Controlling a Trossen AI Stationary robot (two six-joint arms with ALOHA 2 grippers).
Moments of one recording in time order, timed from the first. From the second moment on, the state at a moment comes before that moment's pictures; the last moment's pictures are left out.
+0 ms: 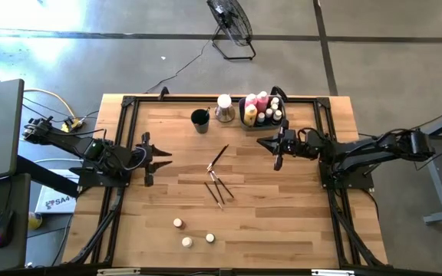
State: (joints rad) left arm -0.34 0.53 0.51 -0.36 -0.53 -0.08; right arm -0.14 1.05 0.26 0.82 0.07 0.08
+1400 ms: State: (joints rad) left arm -0.34 1.01 0.51 -0.14 0.44 0.29; right arm -0.14 1.05 0.26 0.69 0.07 0.24
